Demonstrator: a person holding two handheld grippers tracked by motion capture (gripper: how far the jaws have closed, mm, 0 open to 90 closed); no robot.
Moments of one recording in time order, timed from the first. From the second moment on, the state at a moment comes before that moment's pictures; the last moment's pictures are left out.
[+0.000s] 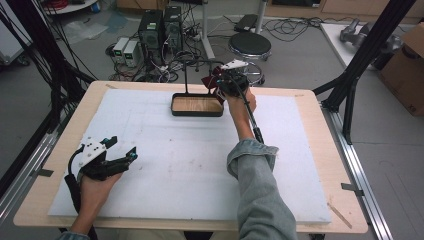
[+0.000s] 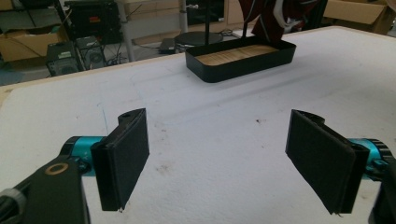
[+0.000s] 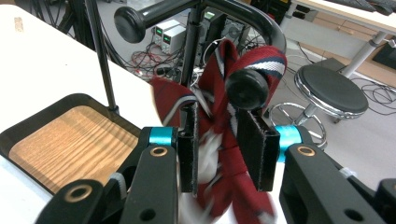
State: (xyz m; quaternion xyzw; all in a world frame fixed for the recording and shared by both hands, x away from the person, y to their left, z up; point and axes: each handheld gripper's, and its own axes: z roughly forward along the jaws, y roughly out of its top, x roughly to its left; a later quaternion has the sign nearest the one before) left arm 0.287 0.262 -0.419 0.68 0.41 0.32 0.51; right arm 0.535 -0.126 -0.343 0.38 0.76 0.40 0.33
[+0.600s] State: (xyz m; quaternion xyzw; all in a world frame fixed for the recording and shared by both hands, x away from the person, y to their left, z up) left arm 0.286 0.261 -0.419 0.68 0.41 0.32 0.51; right arm 0.521 -0.134 -0.333 0.40 0.76 0.42 0.30
